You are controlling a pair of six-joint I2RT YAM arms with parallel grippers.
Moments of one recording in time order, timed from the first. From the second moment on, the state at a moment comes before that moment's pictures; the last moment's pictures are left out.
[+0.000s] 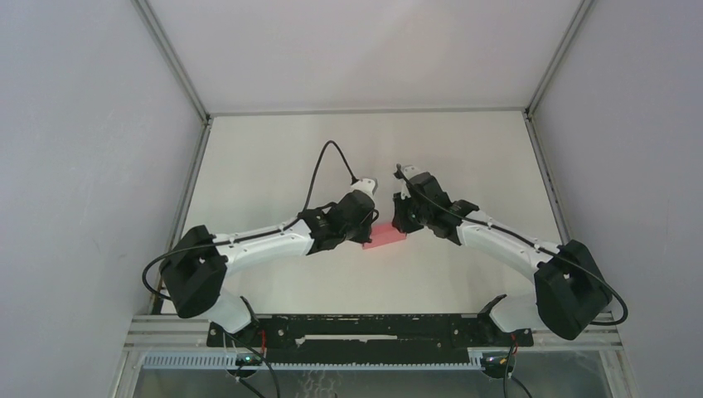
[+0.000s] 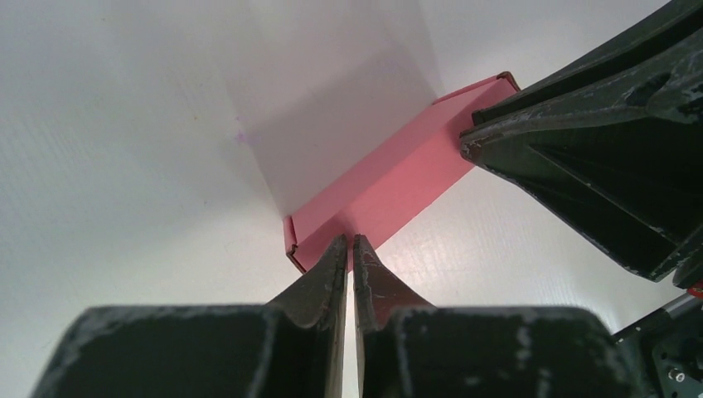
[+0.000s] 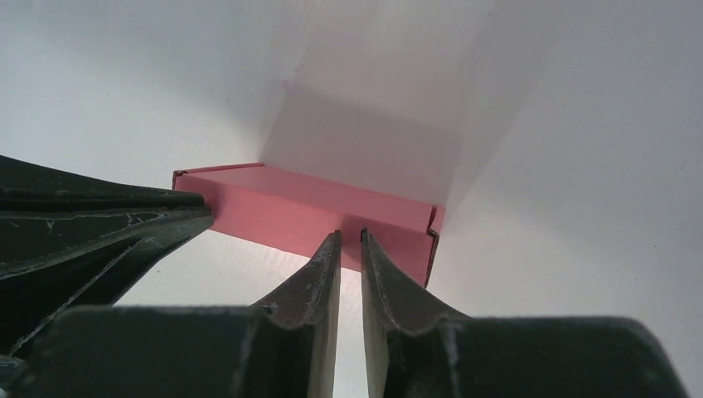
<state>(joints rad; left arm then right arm) -0.97 1.54 1.00 -0.27 -0.24 -0.56 0.64 1.36 0.84 -0.32 -0.06 0.31</state>
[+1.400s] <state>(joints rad) -1.02 1.43 0.73 -0.33 -0.25 -0.71 0.75 1.21 0.58 -0.39 -0.12 0.44</state>
